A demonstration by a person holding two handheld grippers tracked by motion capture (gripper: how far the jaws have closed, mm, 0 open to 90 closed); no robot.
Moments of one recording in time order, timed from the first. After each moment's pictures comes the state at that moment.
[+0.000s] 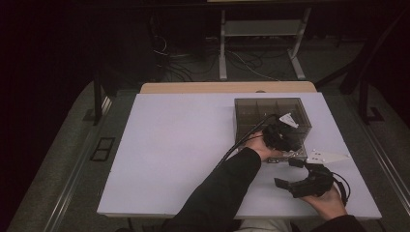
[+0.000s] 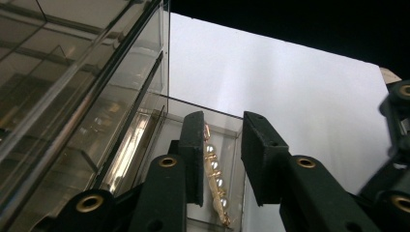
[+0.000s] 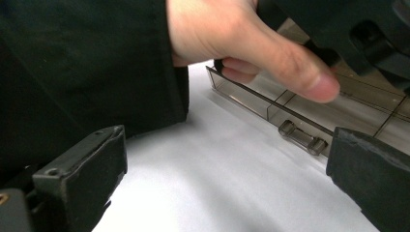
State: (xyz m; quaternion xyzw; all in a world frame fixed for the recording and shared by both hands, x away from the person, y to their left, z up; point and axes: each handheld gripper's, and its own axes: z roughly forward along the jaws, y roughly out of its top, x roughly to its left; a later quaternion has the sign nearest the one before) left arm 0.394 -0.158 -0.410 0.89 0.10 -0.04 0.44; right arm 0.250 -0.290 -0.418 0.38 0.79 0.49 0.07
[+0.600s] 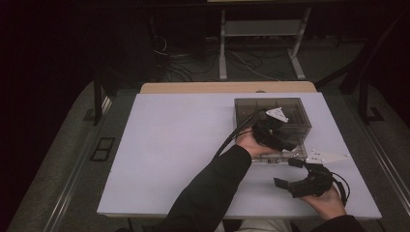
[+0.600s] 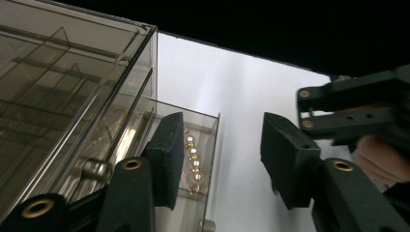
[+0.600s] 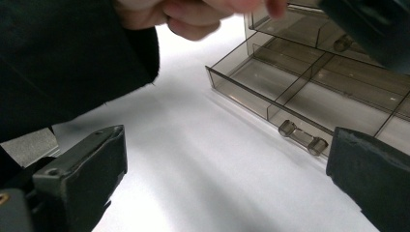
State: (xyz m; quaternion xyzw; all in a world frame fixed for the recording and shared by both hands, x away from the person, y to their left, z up) left arm 0.386 -0.119 -0.377 0.87 0.10 -0.06 0.47; right arm 0.250 -0.288 -0.419 0.38 0.78 0.49 0.07
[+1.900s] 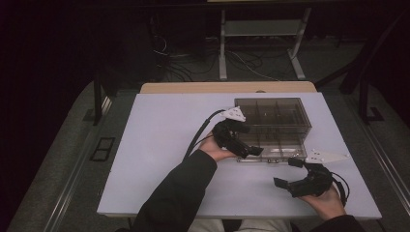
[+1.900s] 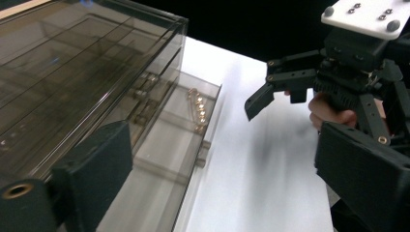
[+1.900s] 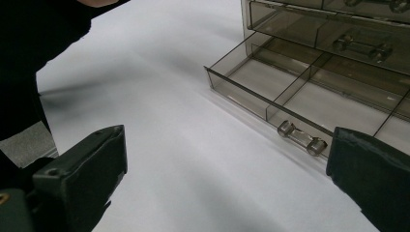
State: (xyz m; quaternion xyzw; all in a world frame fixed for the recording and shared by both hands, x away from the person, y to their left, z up) left arm 0.360 -0.009 -0.355 0.85 0.16 -0.04 0.50; right arm 0.251 -0.288 -0.419 0.38 0.78 0.49 0.07
